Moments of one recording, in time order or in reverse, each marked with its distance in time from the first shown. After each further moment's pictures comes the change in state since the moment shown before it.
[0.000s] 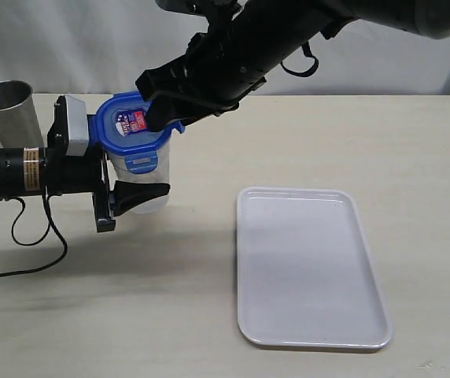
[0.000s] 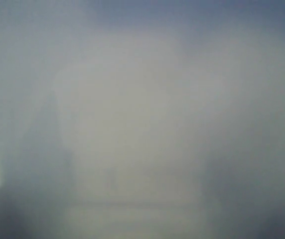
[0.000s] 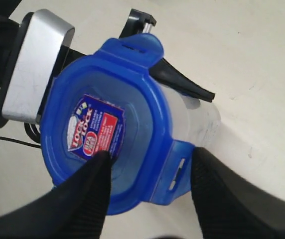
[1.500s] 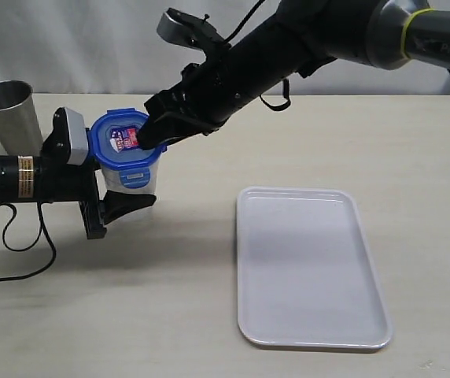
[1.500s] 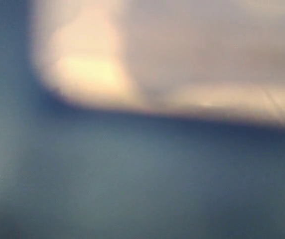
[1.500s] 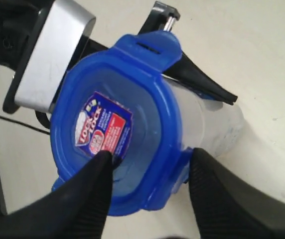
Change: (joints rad) left arm 0.020 0.007 0.010 0.023 0.123 -0.013; right arm -0.057 0.186 -0.055 0.297 0.082 -0.372
